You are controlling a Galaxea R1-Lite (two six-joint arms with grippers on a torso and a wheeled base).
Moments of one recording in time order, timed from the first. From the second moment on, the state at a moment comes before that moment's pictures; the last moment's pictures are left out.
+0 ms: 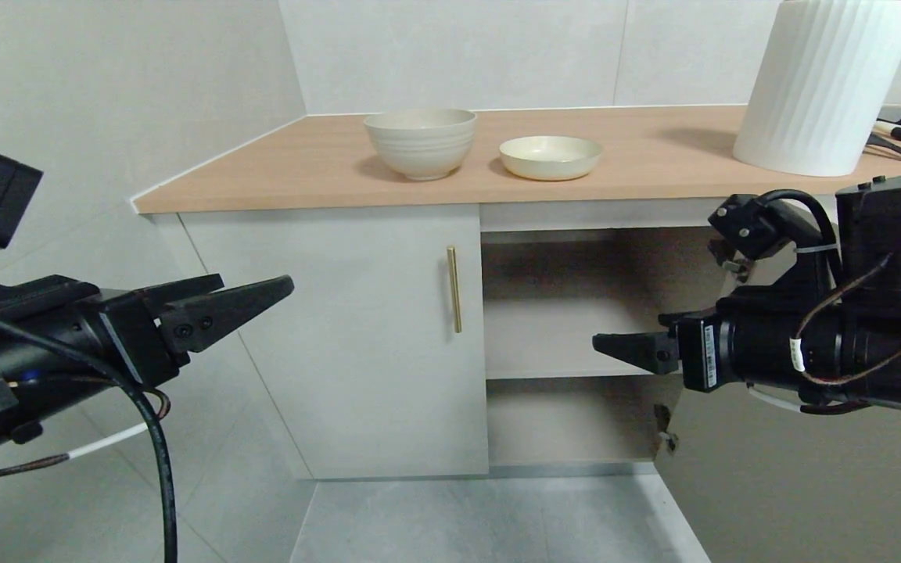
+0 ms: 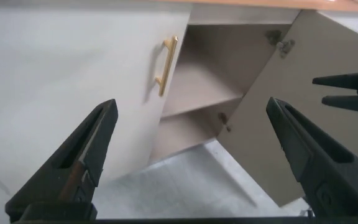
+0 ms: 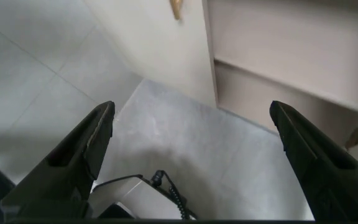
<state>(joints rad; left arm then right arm) -0.27 1.20 -0.65 -0.46 -0.25 -0.23 0.59 1.49 -0.92 -0.20 0.05 0.16</state>
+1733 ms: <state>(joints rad) -0.27 1.13 -0.68 -0.32 -0.37 -0.23 0.63 1.45 -0.88 -0.20 0.05 0.12</state>
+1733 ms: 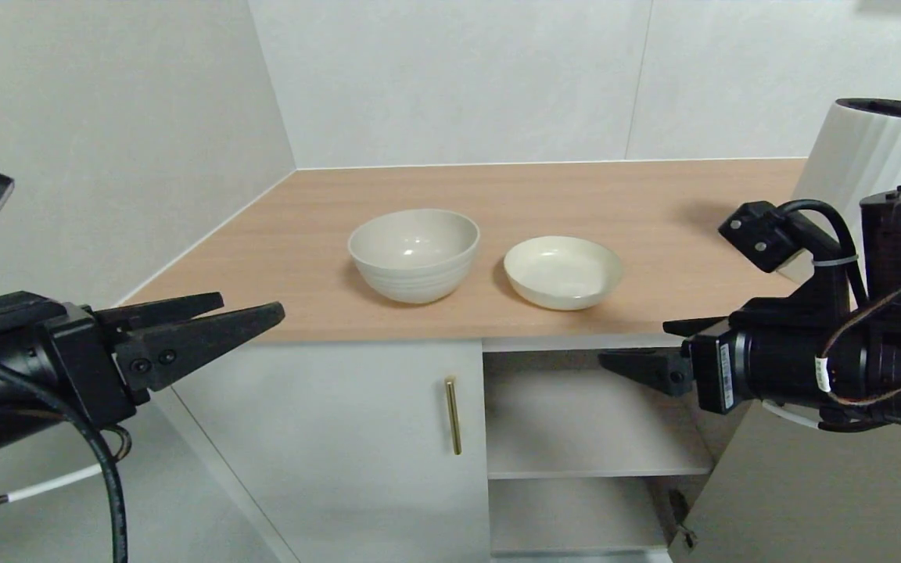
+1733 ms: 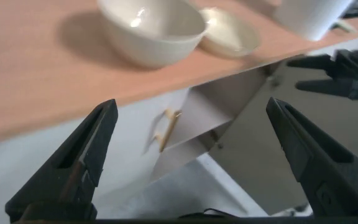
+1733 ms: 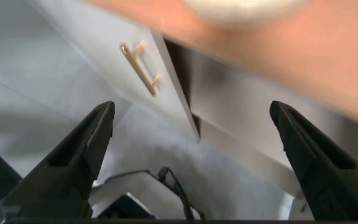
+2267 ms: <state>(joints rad) -0.32 1.32 -0.82 -0.28 -0.38 -0.24 0.58 1.53 -0.95 -0.25 0.05 0.12</state>
